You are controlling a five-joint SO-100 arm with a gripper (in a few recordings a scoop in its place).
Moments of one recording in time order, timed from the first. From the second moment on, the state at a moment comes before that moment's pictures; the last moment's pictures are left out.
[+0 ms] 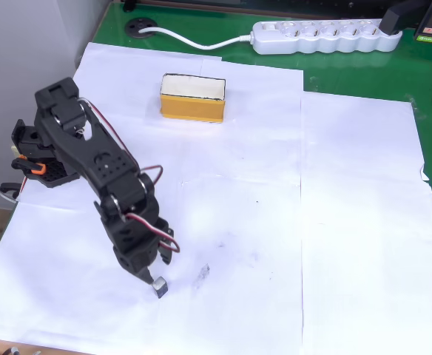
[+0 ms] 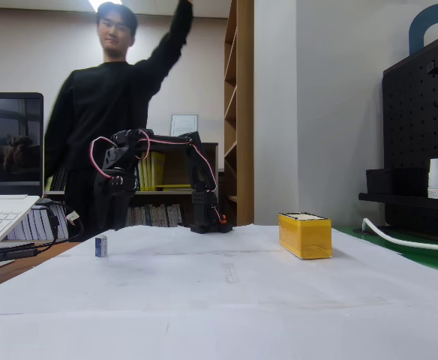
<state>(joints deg) 50.9 110.8 113.2 72.1 -105.4</state>
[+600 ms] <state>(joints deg) 51.3 115.6 113.3 66.6 -106.3</state>
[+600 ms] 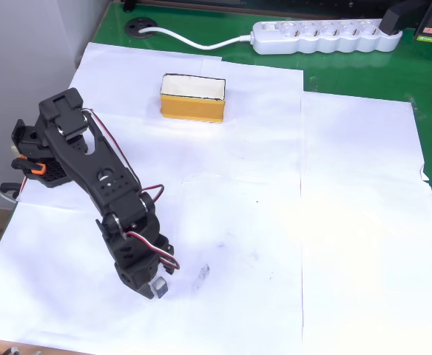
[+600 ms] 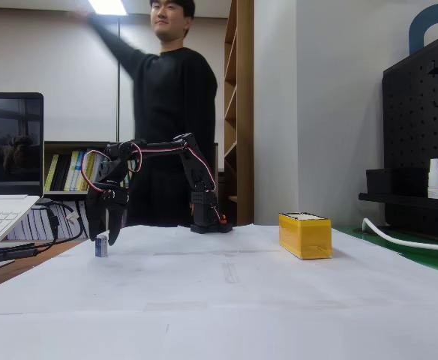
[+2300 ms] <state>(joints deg) 25.1 88.9 139.0 105.5 -86.5</state>
